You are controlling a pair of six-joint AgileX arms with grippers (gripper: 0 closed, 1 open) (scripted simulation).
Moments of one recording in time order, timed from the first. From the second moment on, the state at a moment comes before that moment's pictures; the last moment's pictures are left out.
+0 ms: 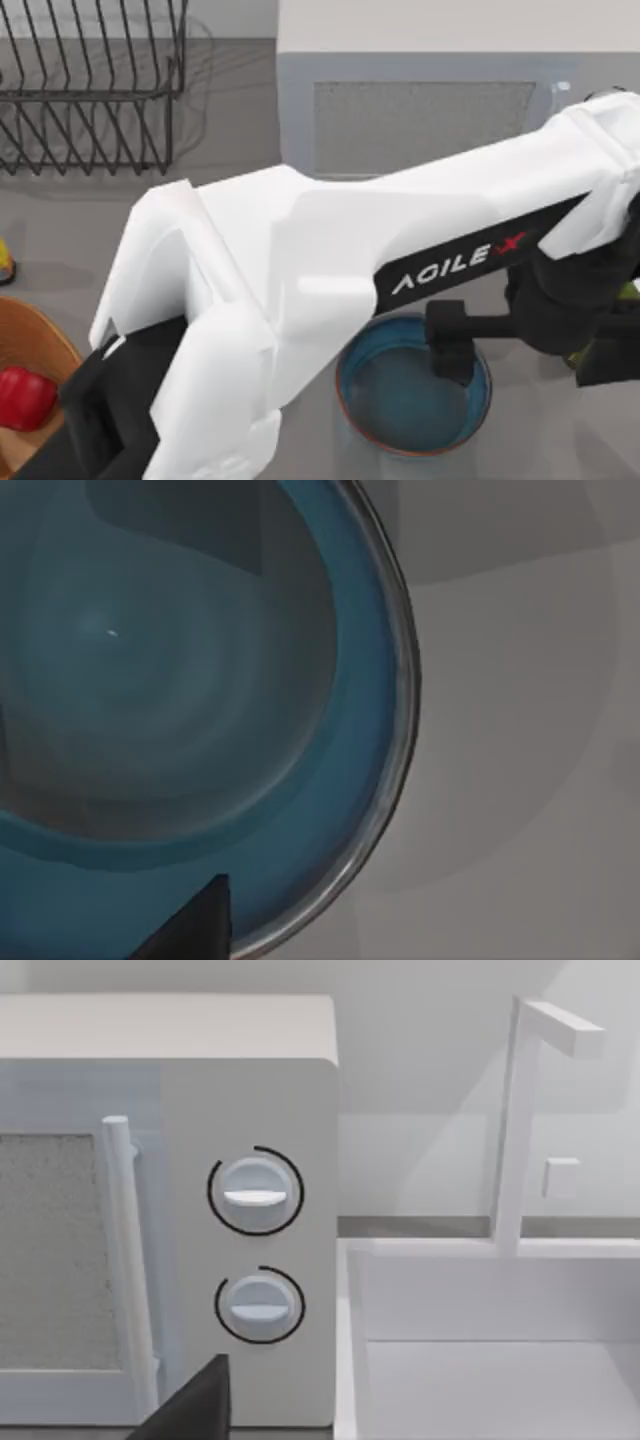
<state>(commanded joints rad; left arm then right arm) -1.13 2.45 2.31 -1.43 0.01 -1.09 0.00 0.00 0.00 0.00 0.00 0.00</state>
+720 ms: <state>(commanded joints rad) -1.07 2.44 2.03 -1.16 0.01 -1.04 0.00 0.00 0.00 0.00 0.00 0.00</state>
